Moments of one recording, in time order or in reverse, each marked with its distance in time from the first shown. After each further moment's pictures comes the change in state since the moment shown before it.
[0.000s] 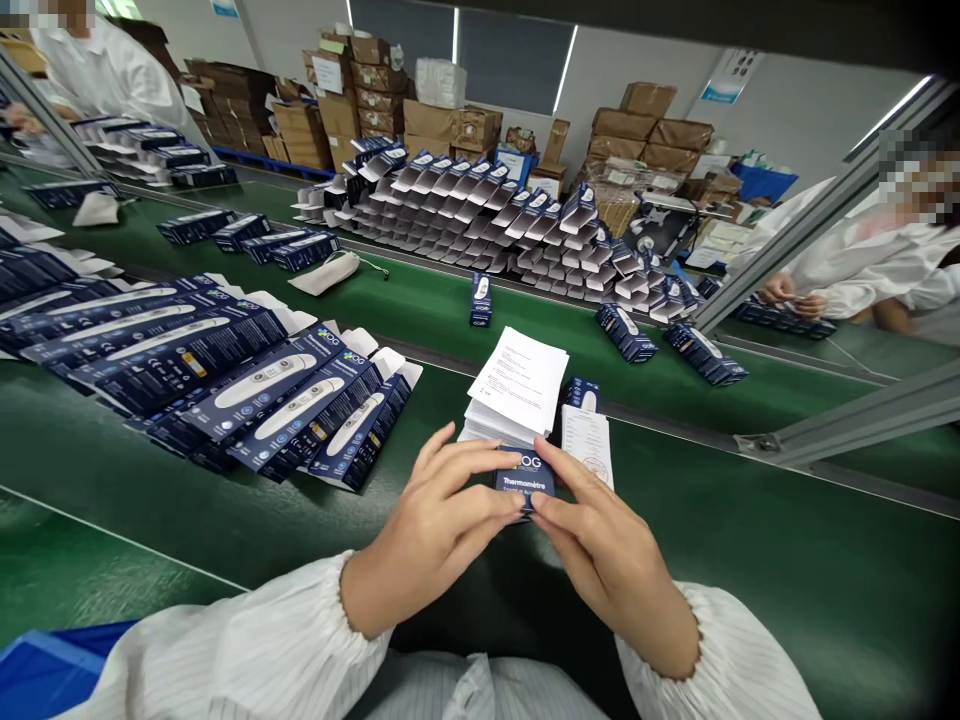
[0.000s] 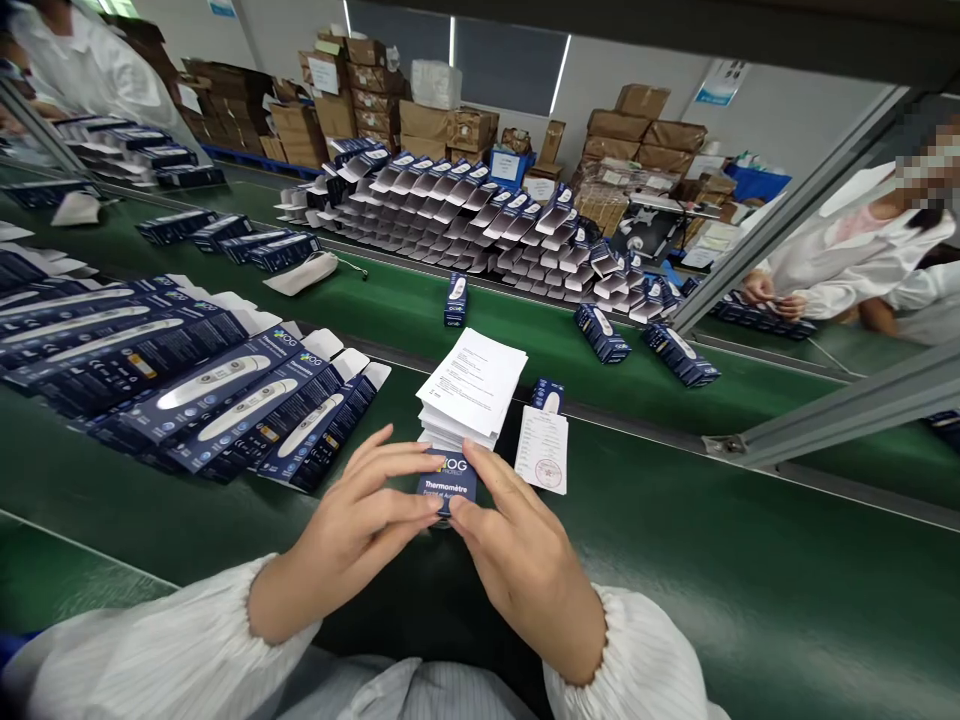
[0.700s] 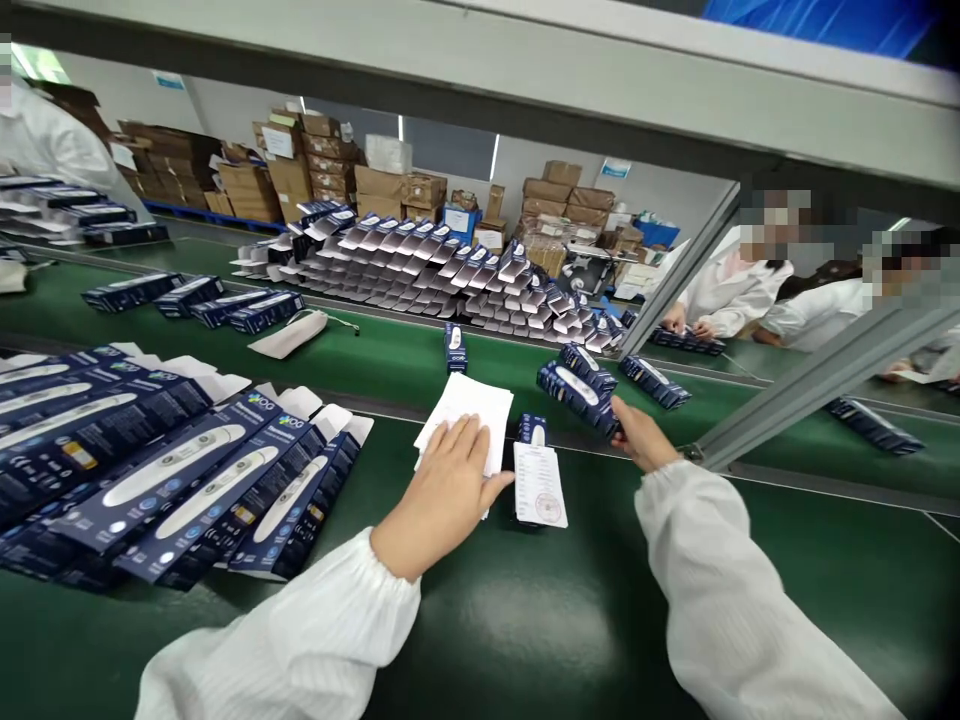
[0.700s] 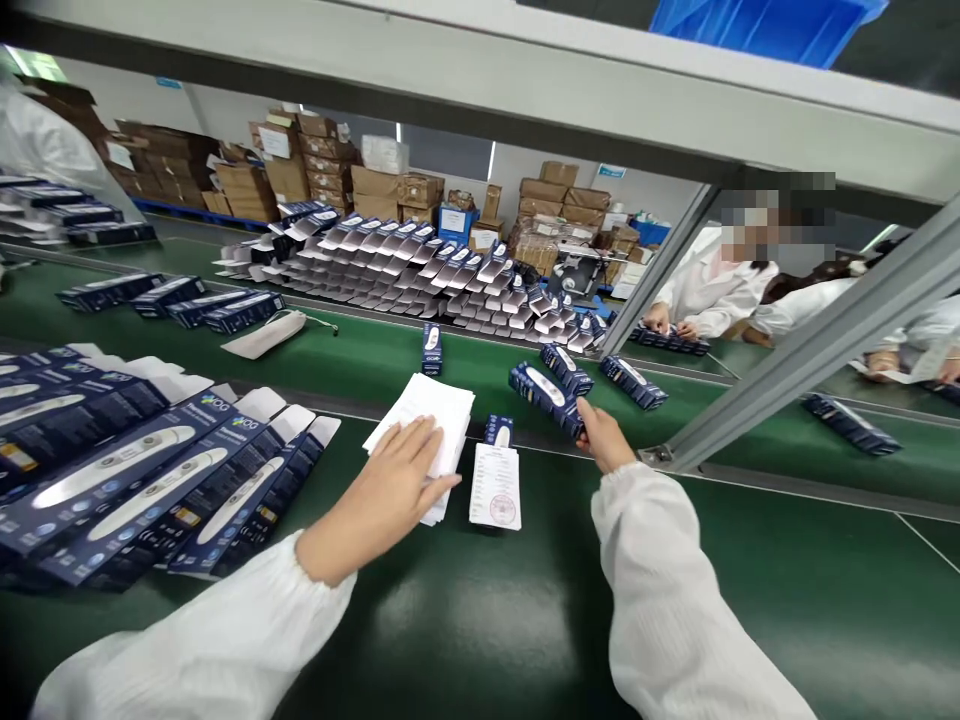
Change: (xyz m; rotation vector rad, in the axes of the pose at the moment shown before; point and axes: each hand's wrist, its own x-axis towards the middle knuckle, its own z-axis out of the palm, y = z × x) left_hand 0.078 -0.027 0.039 0.370 -0.252 -0.111; right_hand -0.007 0.213 -0.091 0.414 0.559 1.198
